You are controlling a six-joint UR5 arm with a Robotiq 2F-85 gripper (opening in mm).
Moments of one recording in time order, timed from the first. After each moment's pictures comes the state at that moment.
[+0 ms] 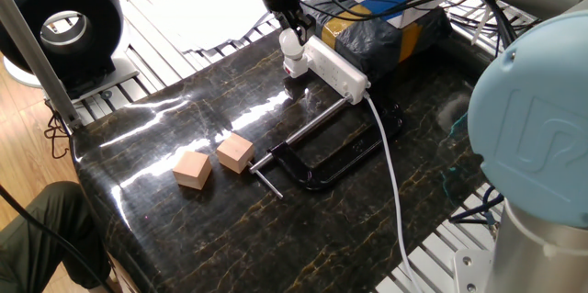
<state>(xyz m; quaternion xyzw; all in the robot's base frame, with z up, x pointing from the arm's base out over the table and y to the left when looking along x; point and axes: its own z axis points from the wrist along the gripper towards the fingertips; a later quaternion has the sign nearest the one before) 0.637 -0.051 0.128 0.70 -0.69 0.14 0.10</state>
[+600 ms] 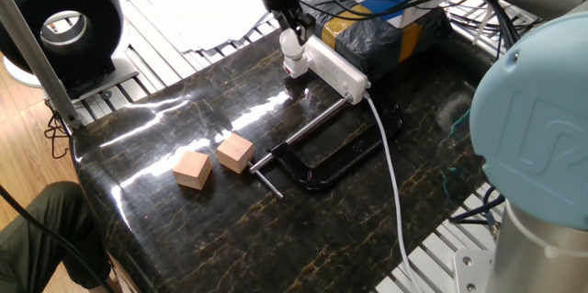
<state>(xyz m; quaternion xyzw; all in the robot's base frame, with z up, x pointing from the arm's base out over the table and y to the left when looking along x) 0.637 -0.044 0.130 0.70 -0.69 0.14 0.10</state>
